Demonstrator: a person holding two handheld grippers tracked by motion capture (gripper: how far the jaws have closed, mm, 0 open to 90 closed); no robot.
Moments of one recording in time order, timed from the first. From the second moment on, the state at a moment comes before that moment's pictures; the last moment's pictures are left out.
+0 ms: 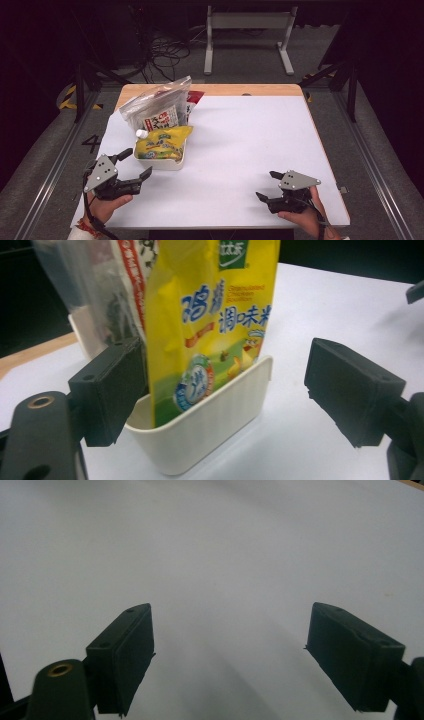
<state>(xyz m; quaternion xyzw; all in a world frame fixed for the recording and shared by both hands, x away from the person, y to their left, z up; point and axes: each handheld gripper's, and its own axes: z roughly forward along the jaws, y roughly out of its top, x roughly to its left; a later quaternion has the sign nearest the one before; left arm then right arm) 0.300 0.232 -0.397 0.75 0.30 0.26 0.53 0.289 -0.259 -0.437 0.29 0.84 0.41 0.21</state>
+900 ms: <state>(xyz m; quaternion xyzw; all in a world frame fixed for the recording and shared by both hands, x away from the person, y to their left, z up) 0.294 0.190 -0.421 0.81 0.25 0.21 0.49 0.288 -0.270 -0.430 0.29 0.83 0.41 0.24</state>
